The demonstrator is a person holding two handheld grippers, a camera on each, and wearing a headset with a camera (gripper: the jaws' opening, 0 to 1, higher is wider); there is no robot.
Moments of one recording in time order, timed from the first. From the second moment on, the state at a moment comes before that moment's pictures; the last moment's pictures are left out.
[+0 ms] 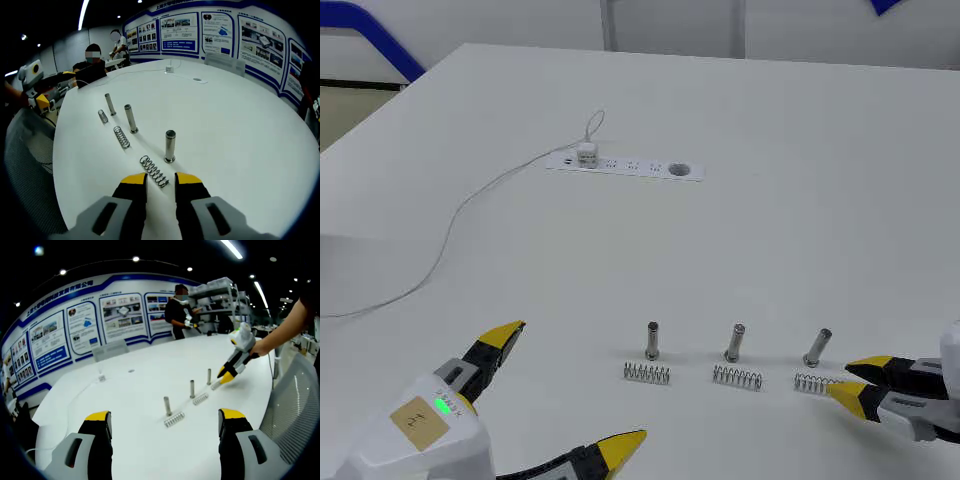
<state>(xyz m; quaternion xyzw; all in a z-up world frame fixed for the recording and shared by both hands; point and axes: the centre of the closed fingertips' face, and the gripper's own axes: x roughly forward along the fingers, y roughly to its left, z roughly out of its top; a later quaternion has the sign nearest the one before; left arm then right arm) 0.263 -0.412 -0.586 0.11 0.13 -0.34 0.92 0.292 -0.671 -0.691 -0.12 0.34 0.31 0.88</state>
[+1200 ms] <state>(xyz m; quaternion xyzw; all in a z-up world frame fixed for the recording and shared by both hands) 0.258 -0.417 -0.587 0.13 0.13 -0.35 0.92 0.281 -0.657 -0.699 -0.20 0.35 0.36 0.84</state>
